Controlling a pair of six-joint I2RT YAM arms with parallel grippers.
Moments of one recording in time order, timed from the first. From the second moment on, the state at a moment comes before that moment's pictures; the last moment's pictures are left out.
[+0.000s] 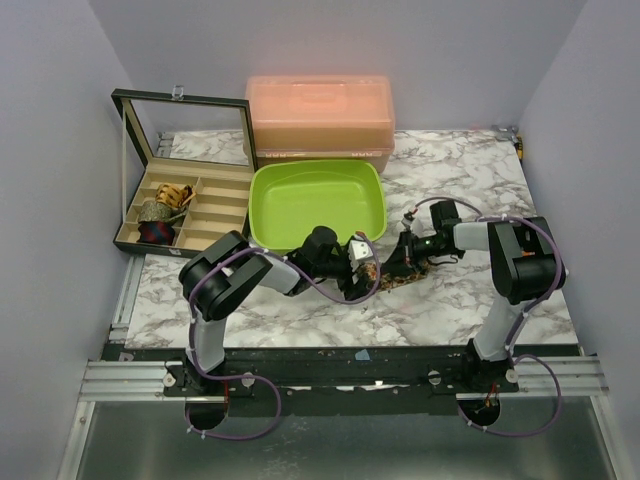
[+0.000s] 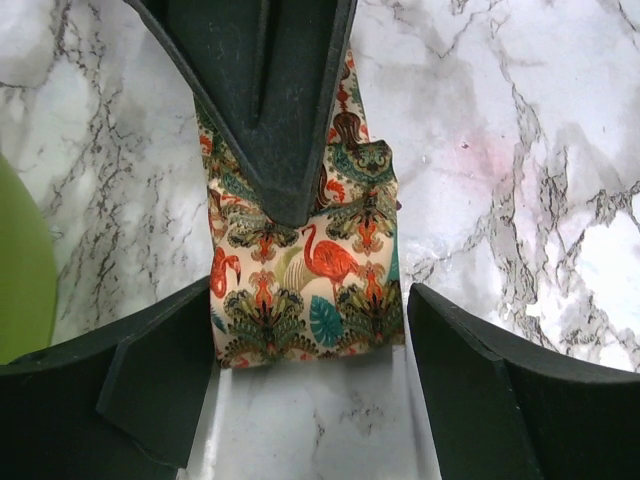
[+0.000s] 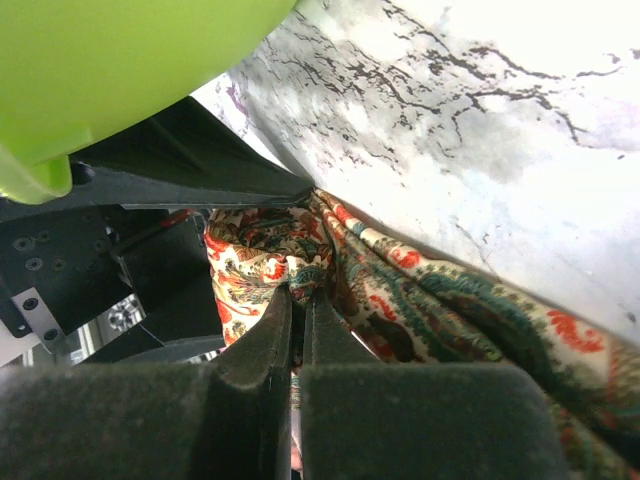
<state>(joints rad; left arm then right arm) -0.79 1.91 0.79 0.68 0.62 0.17 0.14 1.85 0.85 -0.27 -0.97 0.31</state>
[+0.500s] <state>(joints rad) -0.83 1.98 0.87 0.66 0.58 0.14 0.13 1.86 0.87 -0.32 -0.95 0.27</state>
